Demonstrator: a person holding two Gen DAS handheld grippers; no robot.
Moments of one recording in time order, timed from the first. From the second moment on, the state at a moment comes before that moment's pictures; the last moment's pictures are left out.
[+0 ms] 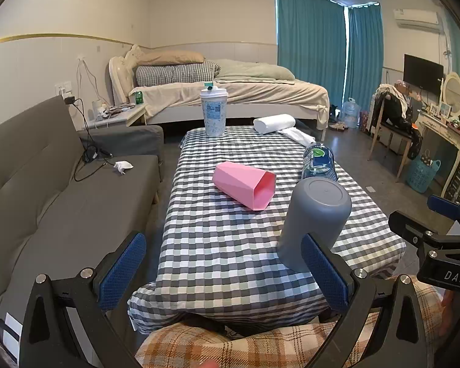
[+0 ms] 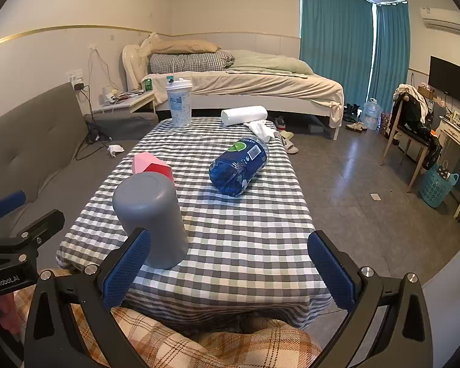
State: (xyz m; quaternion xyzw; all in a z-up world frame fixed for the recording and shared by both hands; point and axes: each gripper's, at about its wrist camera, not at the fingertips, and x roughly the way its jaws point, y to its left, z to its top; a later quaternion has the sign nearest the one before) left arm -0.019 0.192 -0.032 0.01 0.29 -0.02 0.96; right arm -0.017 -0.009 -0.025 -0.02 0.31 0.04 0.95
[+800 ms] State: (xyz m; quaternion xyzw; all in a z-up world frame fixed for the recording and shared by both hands) left arm -0.019 0.195 -0.031 0.01 0.29 -0.02 0.96; right arm -0.017 -0.009 -0.025 -0.02 0.31 0.04 0.95
